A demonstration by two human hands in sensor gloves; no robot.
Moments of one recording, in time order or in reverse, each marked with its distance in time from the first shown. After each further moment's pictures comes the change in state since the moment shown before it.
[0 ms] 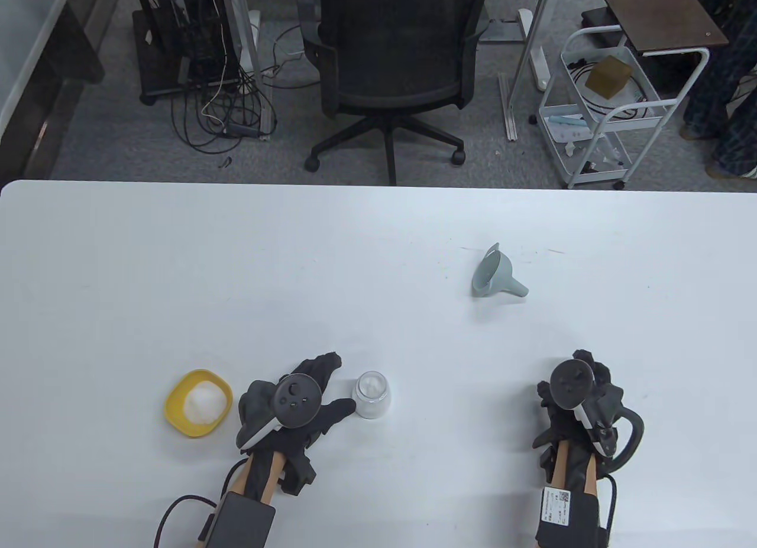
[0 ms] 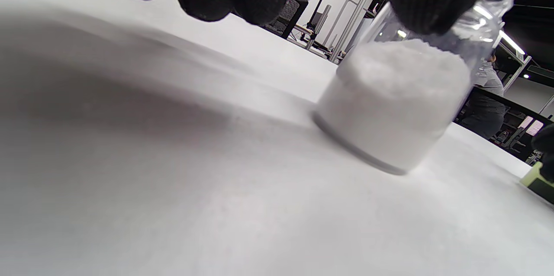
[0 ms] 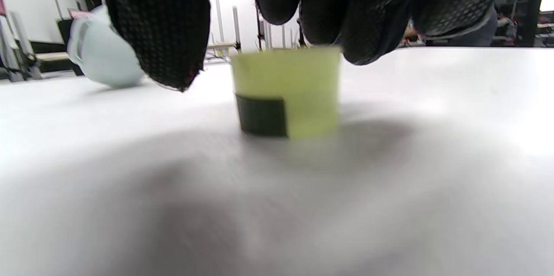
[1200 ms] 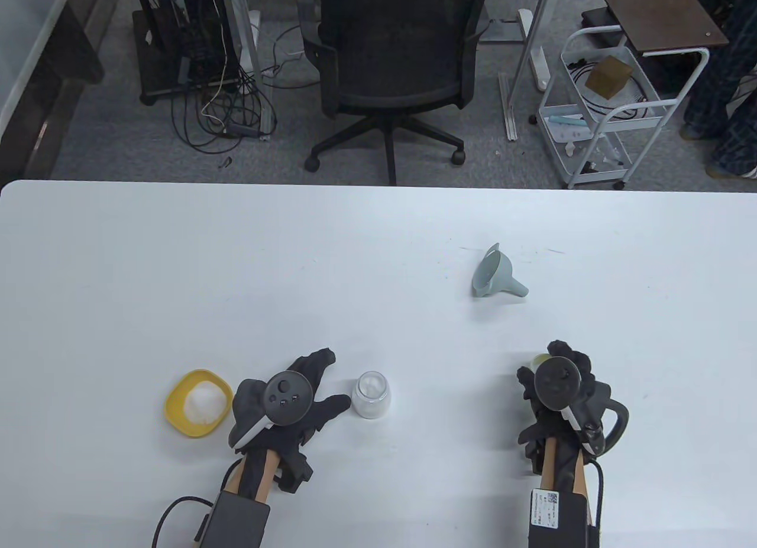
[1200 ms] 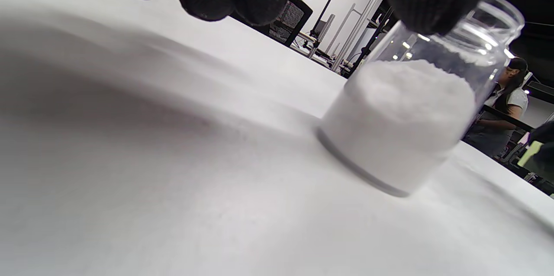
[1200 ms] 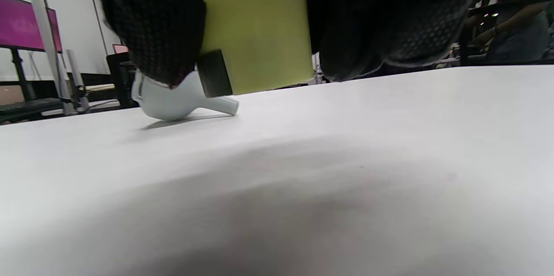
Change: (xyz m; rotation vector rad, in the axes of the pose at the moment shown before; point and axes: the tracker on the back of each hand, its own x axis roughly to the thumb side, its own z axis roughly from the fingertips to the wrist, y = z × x) left_hand -0.008 0.003 0.001 0.017 0.007 0.041; right_hand 0.015 -0.008 0.005 -0.064 -0.061 -0.025
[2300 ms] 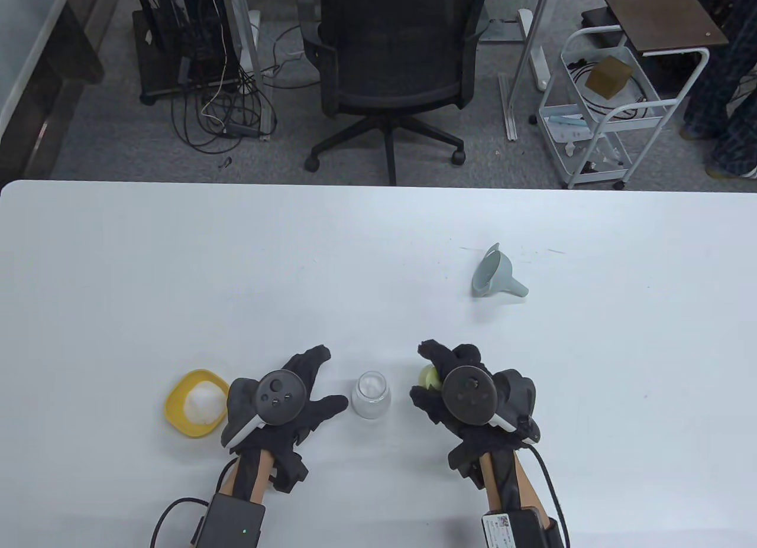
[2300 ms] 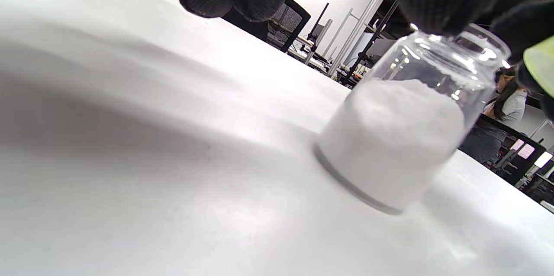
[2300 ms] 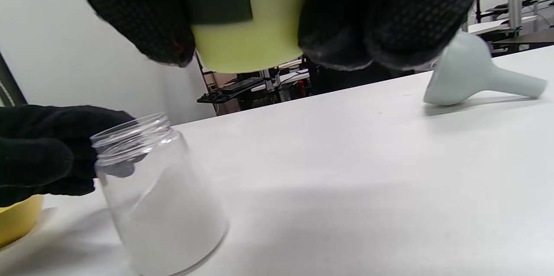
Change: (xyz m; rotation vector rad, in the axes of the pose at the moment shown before) left_hand -0.005 0.012 0.004 0.015 -0.005 0.029; right_hand 0.126 -0.032 0.044 0.205 -0.582 -0.201
